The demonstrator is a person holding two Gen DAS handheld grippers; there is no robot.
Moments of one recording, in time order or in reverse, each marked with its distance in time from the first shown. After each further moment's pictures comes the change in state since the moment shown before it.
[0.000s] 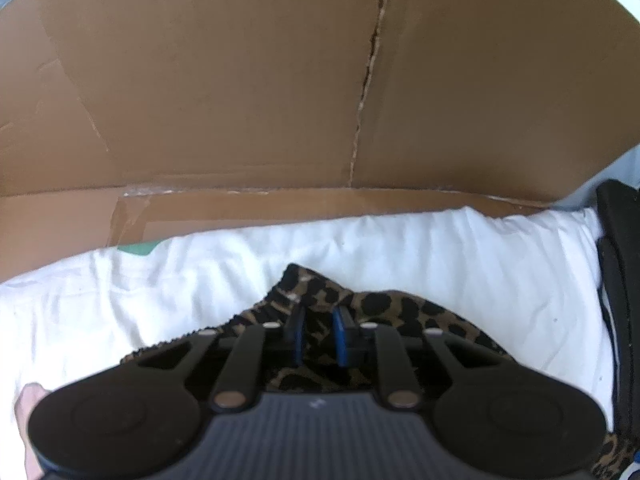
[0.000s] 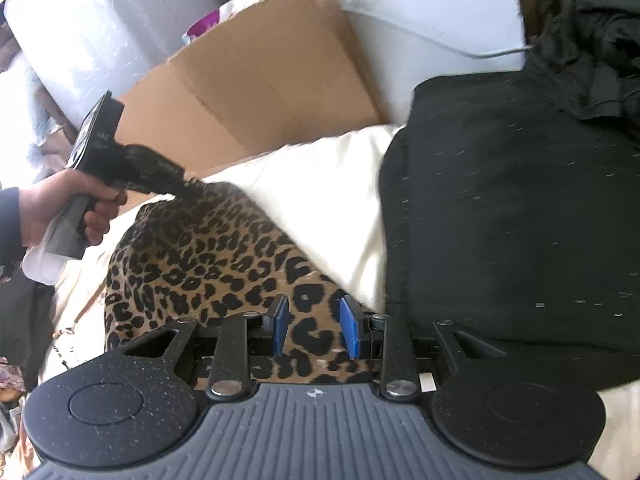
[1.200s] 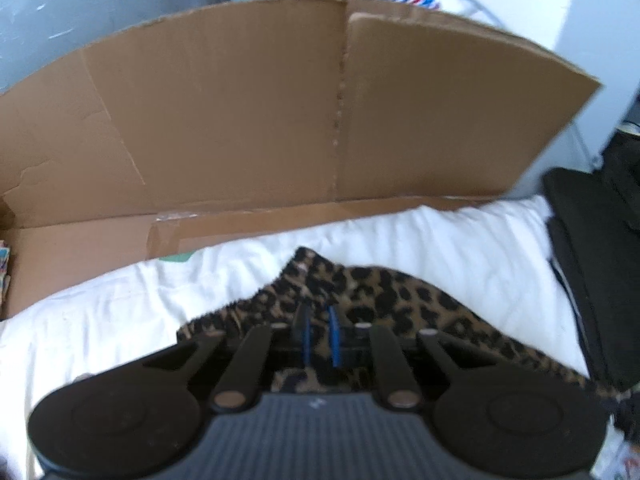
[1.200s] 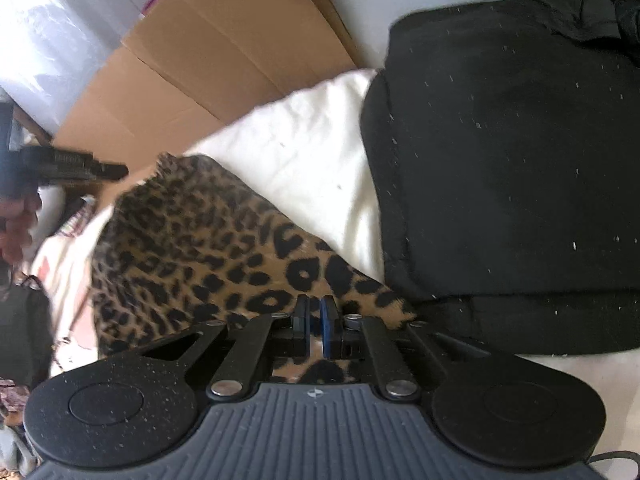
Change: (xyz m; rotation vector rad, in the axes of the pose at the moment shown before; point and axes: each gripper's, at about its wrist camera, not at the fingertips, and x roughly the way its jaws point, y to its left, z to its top) left arm -0.083 0.001 -0.037 0.086 -0.103 -0.033; right arm 0.024 -0.007 -0.012 0.086 0.054 -0.002
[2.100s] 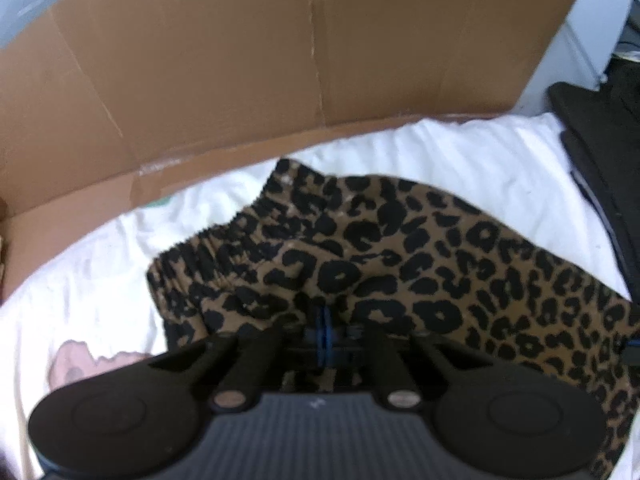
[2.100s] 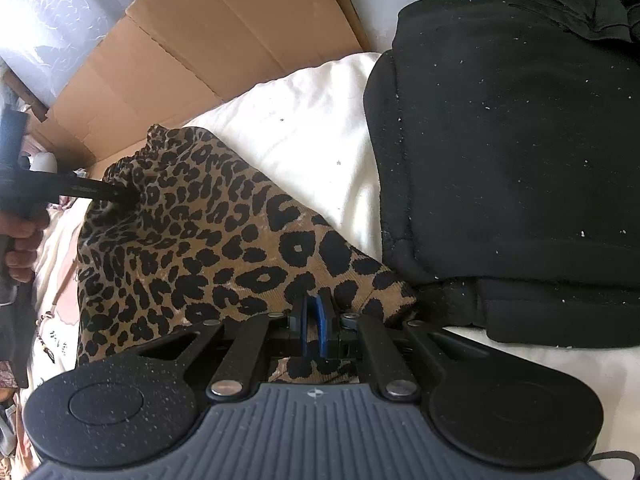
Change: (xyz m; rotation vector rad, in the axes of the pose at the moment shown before) left arm 0.029 -0.010 -0.044 0.085 0.079 0.042; right arm 0.008 0.010 -0.007 -0.057 0.048 -0.041
